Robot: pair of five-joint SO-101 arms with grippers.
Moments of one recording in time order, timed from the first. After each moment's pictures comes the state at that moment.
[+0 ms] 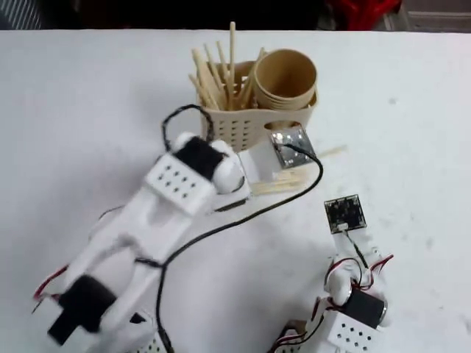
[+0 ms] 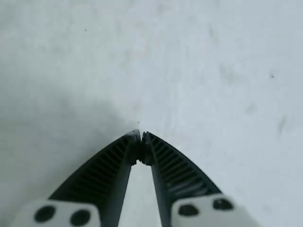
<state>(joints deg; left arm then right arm) 30.1 -9.8 10.5 81.8 -33.8 21.4 -102.9 96.4 71.6 38.9</state>
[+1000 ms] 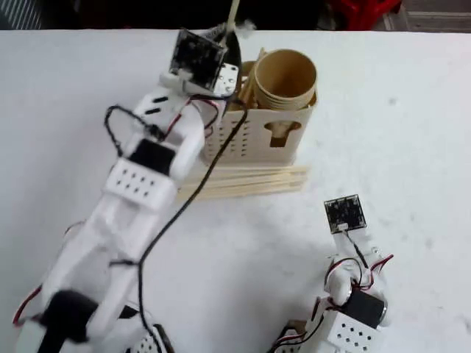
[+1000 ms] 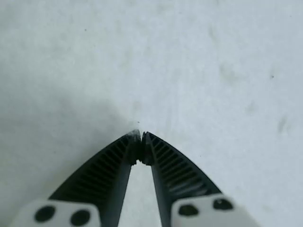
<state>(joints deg) 17.2 -16.1 22.5 8.1 -8.0 21.4 -102.9 96.4 71.6 38.9</state>
